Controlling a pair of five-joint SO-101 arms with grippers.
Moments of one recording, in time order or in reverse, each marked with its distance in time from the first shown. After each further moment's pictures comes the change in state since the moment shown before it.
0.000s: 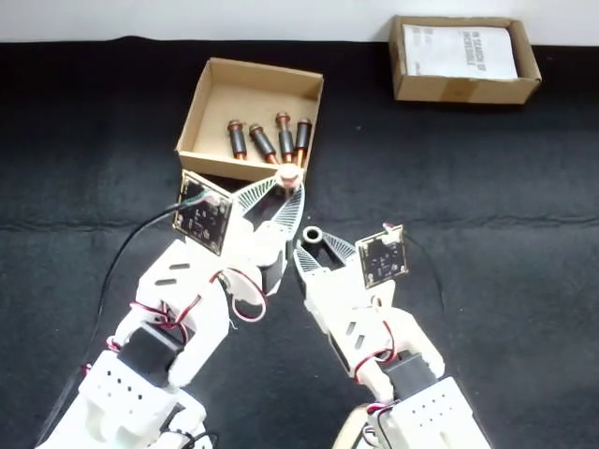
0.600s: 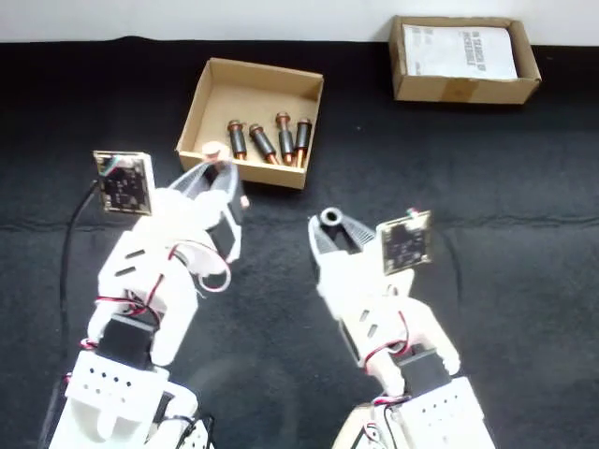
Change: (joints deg) left arm -13.4 0.1 -1.1 1.1 12.6; right arm 2.8 0.0 -6.4 5.5 0.0
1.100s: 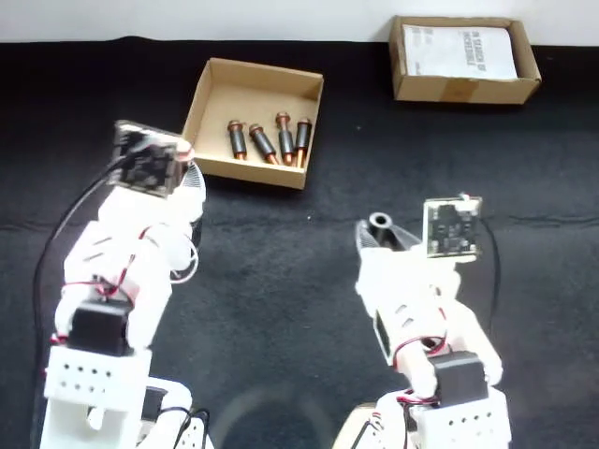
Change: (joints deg) left arm -11.3 4.9 -12.3 19.4 -21.5; right arm 12.0 0.0 -18.7 28.0 0.0
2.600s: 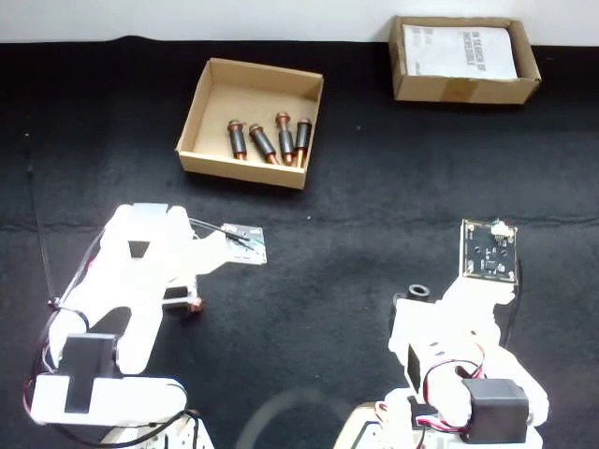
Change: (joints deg) left arm -7.6 61.0 -8.0 24.7 -84.1; right arm 10.6 -0.2 -17.8 43.6 -0.4
